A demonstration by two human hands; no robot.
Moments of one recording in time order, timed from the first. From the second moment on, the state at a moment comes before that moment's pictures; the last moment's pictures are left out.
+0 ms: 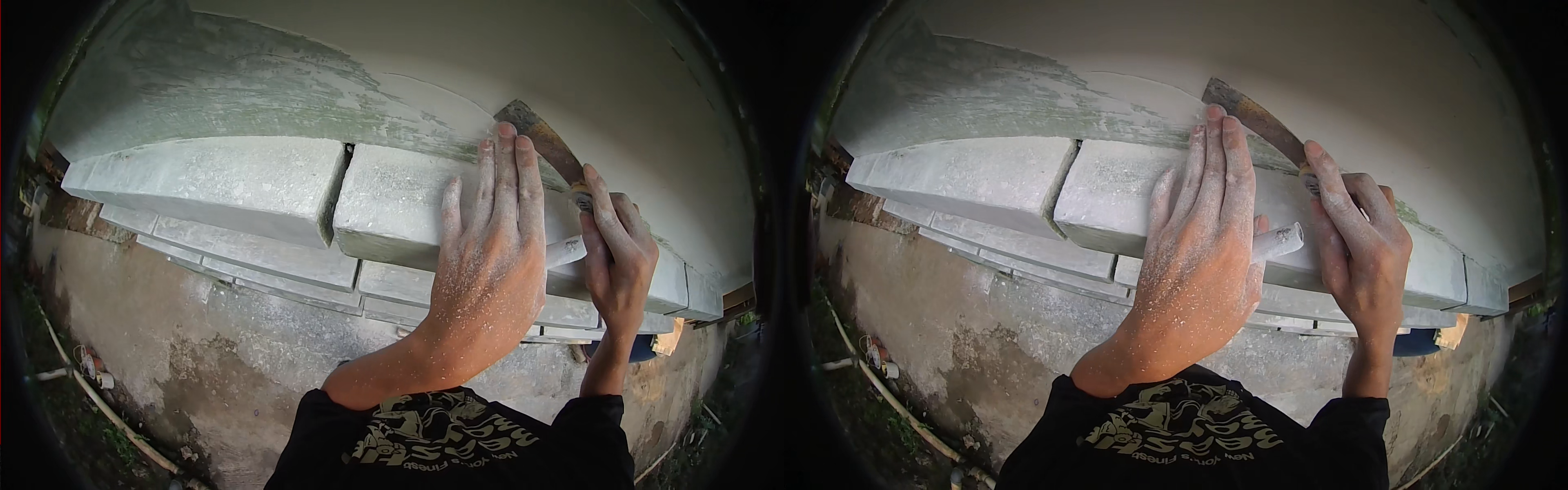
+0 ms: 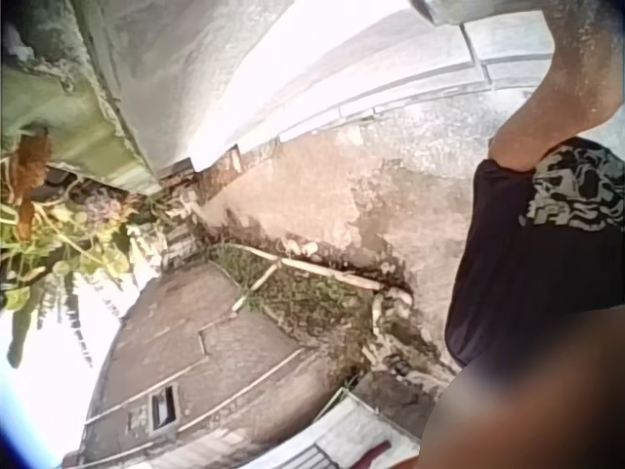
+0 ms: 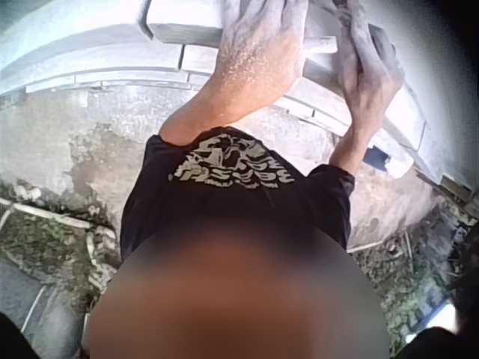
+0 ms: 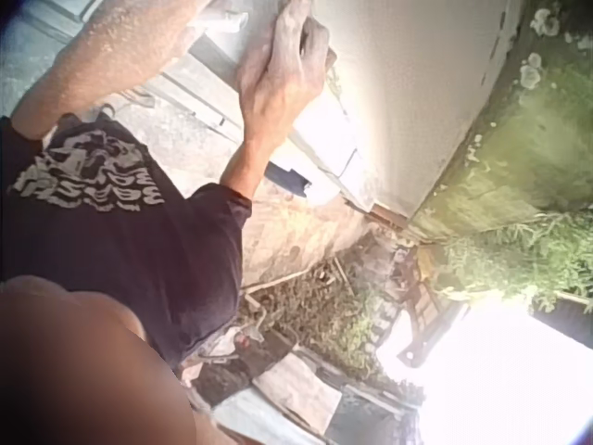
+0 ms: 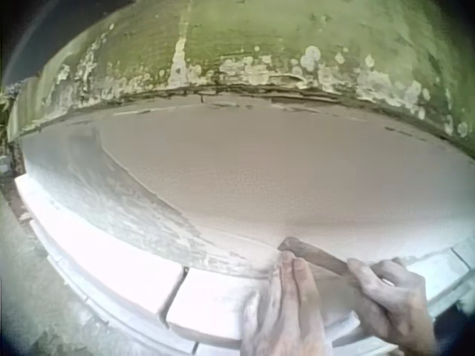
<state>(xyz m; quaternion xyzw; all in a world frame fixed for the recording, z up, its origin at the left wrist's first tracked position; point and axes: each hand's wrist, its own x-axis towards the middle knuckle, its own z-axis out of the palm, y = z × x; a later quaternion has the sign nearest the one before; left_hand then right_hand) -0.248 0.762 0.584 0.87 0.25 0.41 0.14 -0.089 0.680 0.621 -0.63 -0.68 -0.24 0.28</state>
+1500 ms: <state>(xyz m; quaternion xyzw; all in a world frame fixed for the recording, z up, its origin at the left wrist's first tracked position) -0.241 0.753 0.583 0.87 0.22 0.42 0.14 -0.076 0.676 0.610 -0.61 -0.71 -0.23 0.28</state>
